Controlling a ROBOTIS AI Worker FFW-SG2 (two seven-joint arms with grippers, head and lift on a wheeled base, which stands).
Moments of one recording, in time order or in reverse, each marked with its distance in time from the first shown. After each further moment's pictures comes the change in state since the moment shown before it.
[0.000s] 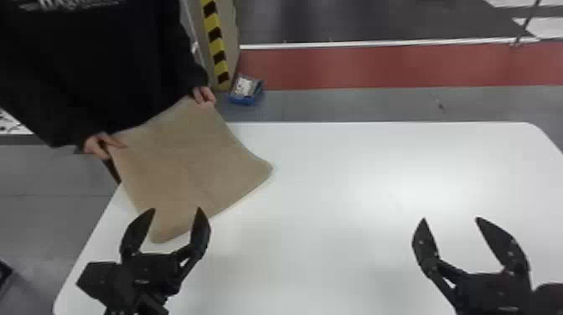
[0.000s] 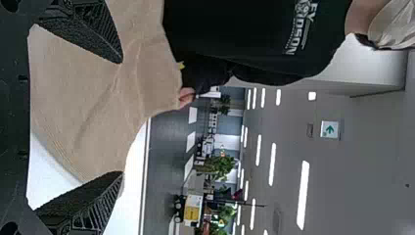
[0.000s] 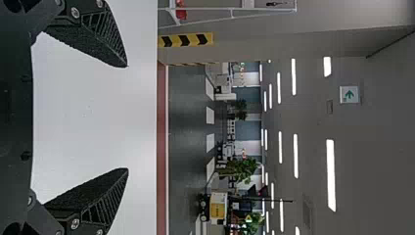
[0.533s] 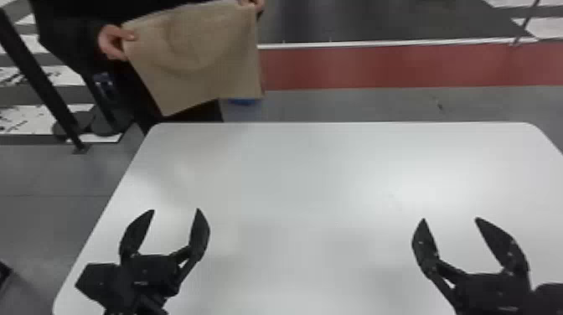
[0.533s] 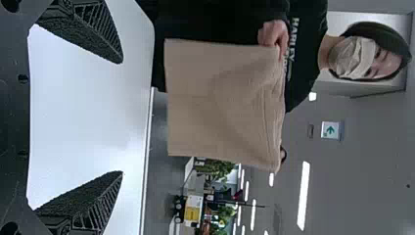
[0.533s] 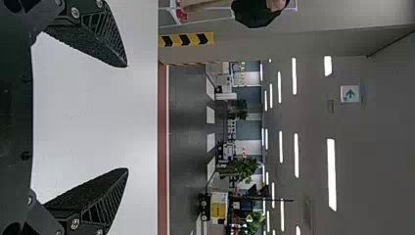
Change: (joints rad) left arm 0.004 -0.002 0.001 0.002 0.000 -0.003 0.000; right arm 0.000 0.000 -0.002 0.003 -0.003 0.000 0.000
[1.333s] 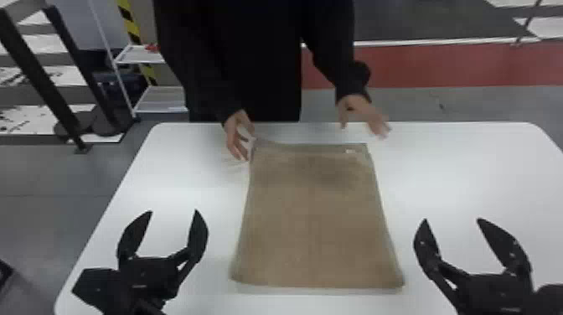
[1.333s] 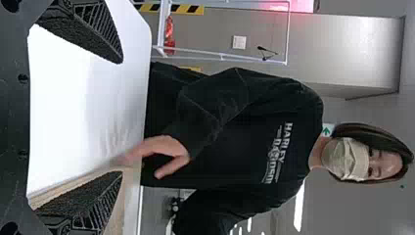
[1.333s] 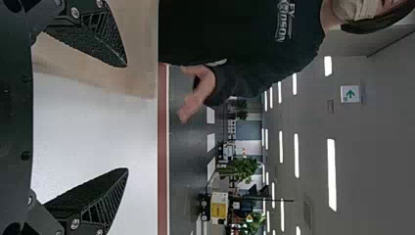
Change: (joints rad) left arm 0.013 -0.003 0.006 -0.001 0.000 -0.027 0.000; right arm 0.001 -0.001 0.000 -0.001 0.000 0.000 0.000
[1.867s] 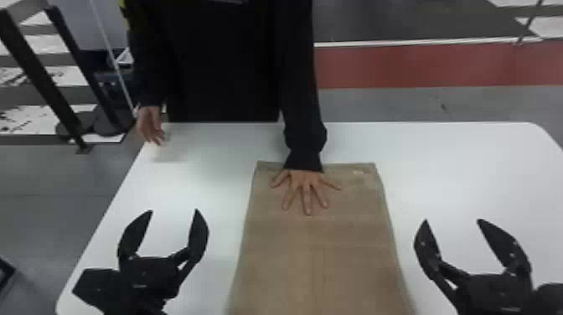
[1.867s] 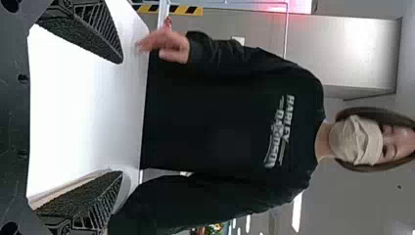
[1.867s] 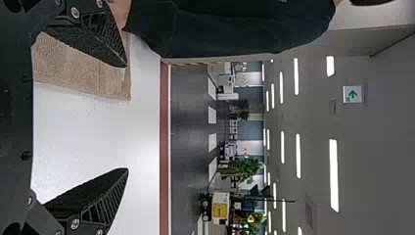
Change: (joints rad) left arm -0.001 -0.002 0.001 0.003 0.000 -0.008 0.000; right arm -0.007 -0.002 0.001 0.011 0.000 0.003 0.000
